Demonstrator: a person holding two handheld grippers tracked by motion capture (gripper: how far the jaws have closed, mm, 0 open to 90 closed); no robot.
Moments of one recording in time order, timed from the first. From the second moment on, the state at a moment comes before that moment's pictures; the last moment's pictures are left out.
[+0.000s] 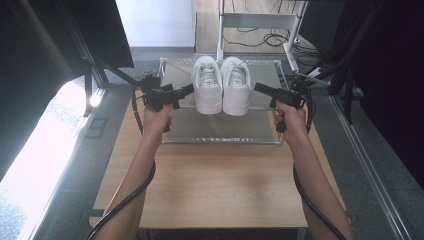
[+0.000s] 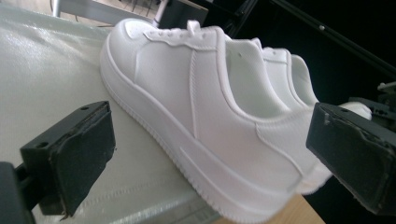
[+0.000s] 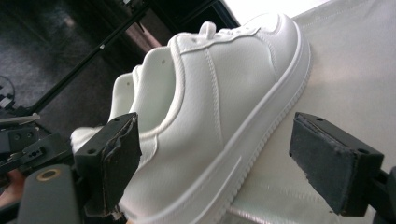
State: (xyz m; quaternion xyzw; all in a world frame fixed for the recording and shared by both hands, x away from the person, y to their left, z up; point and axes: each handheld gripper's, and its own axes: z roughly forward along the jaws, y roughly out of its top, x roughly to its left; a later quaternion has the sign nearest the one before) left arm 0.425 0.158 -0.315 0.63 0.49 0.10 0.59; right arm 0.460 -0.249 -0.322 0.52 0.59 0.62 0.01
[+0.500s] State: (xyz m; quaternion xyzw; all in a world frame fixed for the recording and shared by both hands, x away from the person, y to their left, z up) left arm 0.383 0.180 -0.328 0.64 0.48 0.10 0.60; right arm 0.423 -0.273 -0.328 0.49 0.62 0.61 0.01
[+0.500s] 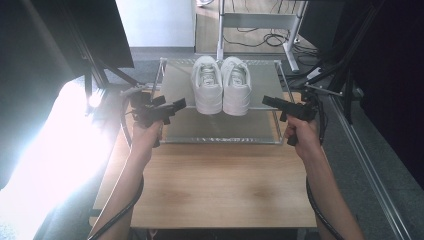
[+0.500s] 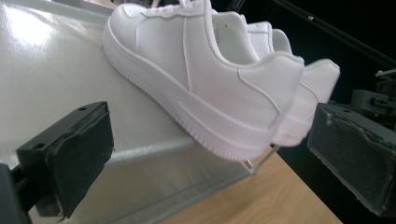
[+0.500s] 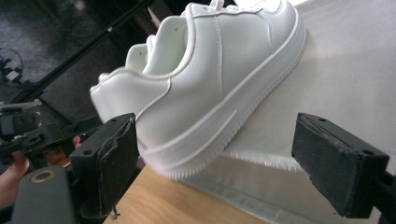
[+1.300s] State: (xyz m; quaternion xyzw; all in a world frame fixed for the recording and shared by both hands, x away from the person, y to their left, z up) left arm 0.307 0.211 -0.374 0.69 0.46 0.16 0.54; right arm 0.351 -0.337 -0.369 0.49 0.66 0.57 0.07
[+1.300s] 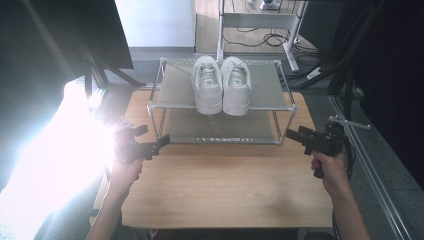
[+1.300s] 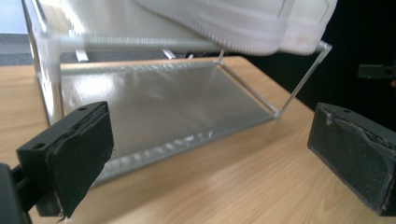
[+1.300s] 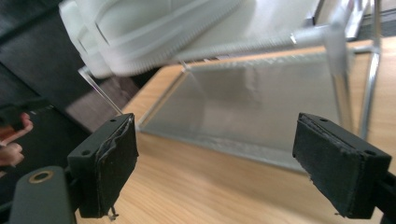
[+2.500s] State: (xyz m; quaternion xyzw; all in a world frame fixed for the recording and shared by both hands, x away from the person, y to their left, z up) left arm 0.258 0.174 -0.488 0.77 0.47 0.19 0.39; right arm 0.291 -0.287 -0.483 0.46 0.78 0.39 0.15
